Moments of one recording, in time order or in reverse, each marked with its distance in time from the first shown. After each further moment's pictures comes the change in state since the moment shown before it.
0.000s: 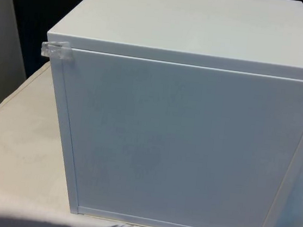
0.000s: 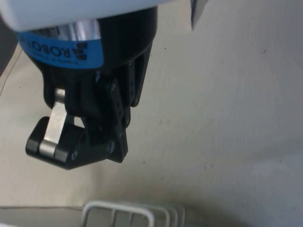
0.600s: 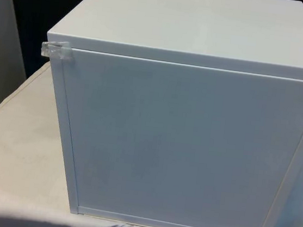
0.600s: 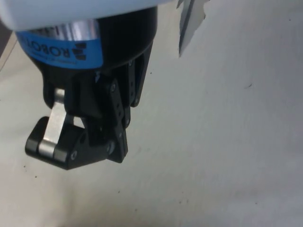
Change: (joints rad) arm 0.000 -0.177 0.027 -0.169 -0.042 -0.020 0.006
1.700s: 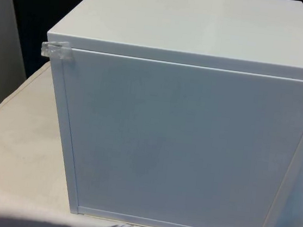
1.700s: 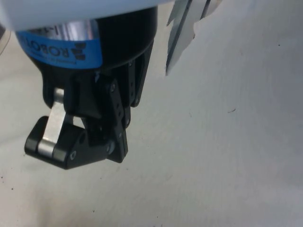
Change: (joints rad) arm 0.000 -0.141 0.038 -0.120 -0.015 -0.035 0.009
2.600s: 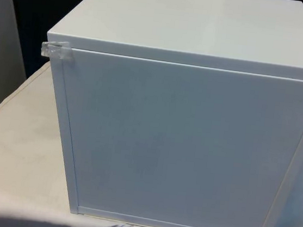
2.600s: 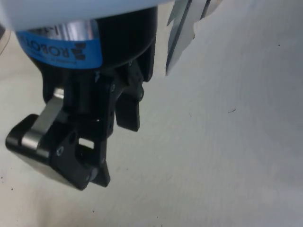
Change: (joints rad) arm 0.000 0.000 -0.001 0.000 0.000 0.000 0.000
